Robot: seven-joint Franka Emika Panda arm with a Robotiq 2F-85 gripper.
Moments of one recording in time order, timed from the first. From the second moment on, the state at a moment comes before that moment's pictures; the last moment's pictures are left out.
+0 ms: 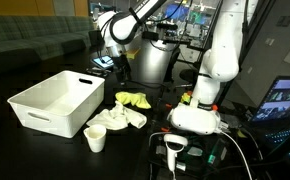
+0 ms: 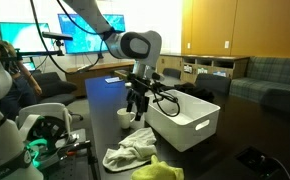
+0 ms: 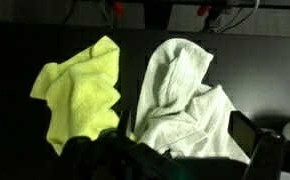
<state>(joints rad) 0.06 0.08 0.05 -2.33 -0.06 2.04 0.05</state>
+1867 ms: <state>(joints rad) -0.05 0.54 -0.04 -2.24 -0.19 2.52 -0.06</state>
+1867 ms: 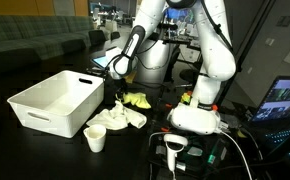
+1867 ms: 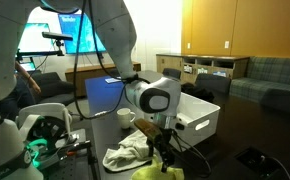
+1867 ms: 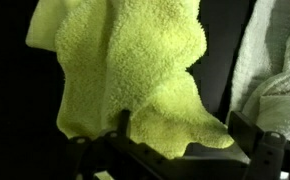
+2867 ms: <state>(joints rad) -0.01 0.63 -0.06 -2.13 -0.19 2.44 0.06</state>
